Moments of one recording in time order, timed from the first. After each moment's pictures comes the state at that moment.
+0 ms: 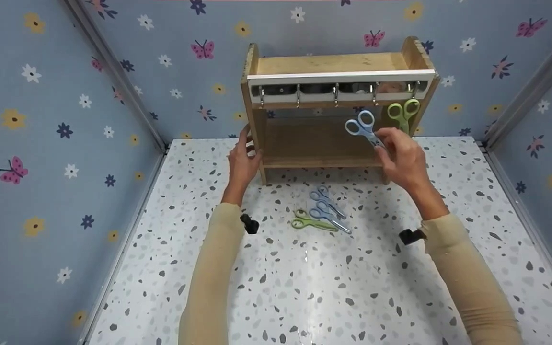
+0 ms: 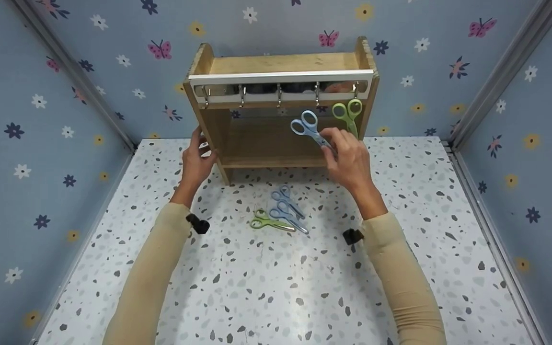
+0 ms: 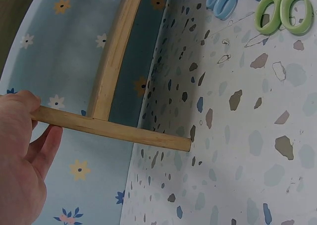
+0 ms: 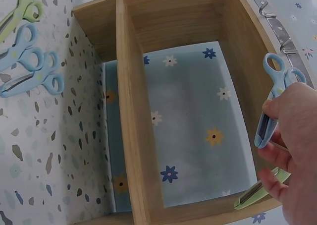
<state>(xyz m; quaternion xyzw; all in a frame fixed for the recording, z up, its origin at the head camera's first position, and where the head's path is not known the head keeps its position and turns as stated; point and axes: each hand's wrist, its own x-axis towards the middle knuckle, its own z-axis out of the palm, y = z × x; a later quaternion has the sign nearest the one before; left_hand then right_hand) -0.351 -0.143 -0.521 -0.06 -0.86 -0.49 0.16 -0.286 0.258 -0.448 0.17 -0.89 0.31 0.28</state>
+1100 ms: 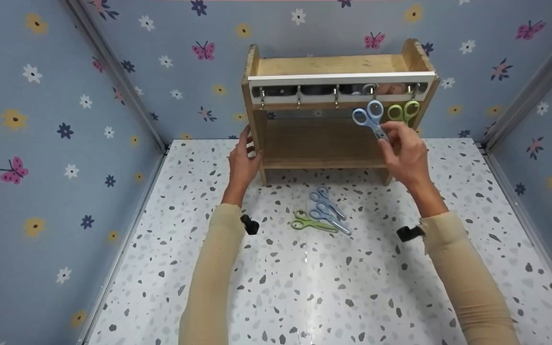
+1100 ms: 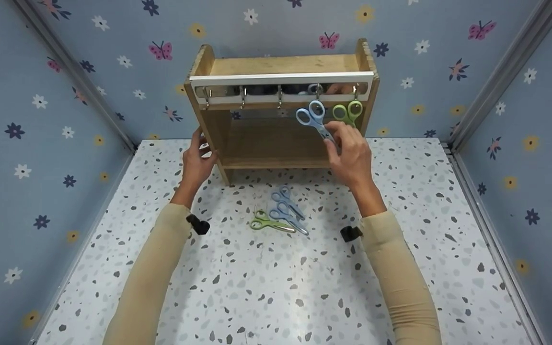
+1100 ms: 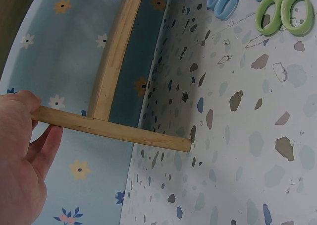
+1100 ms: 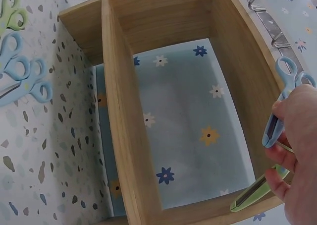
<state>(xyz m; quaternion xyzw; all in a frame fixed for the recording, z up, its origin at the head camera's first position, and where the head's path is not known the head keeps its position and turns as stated) -0.349 -0.141 -0.519 -0.05 -0.86 -0.48 0.15 -0.292 0.258 -0.444 0.15 -0.87 0.36 0.31</state>
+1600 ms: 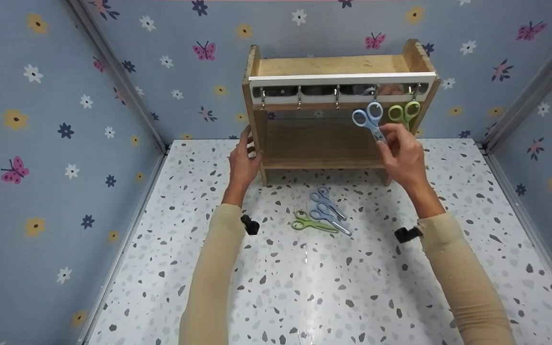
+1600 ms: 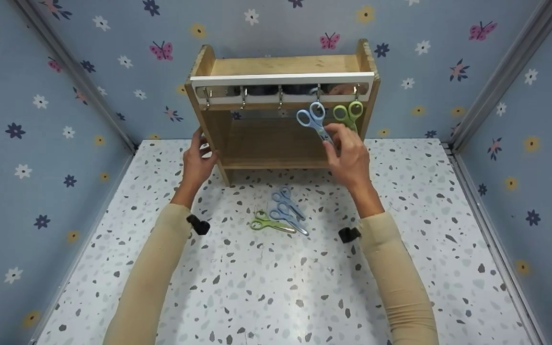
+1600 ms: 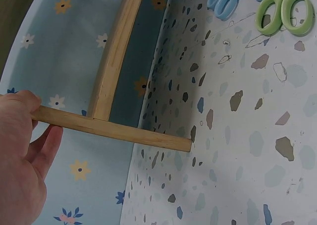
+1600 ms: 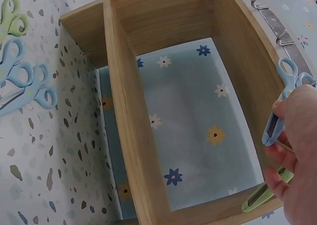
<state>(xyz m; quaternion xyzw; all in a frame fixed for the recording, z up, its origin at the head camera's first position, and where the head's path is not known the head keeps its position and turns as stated) -0.351 -0.143 -0.520 -0.06 -0.86 -0.49 0.16 -0.295 0.254 -0.452 0.14 -0.86 0.40 0.30</state>
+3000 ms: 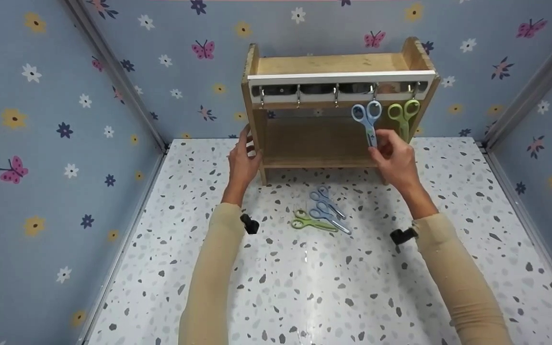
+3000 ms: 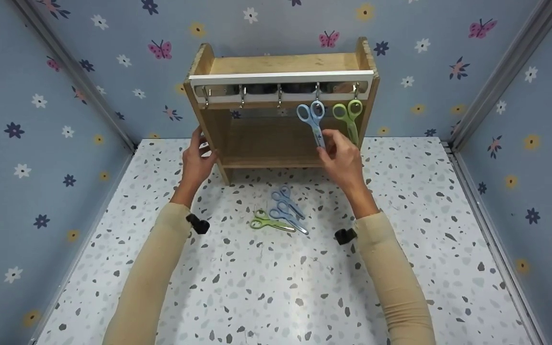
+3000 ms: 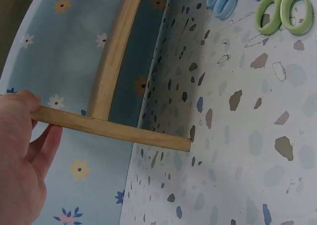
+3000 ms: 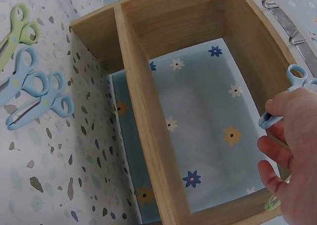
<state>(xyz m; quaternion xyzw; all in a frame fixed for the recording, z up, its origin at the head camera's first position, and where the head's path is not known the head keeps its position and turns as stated) -0.351 -0.143 -0.522 -0.06 -0.85 -0.49 0.16 -0.298 0.251 -0.467 0.12 -0.86 0.43 0.24</state>
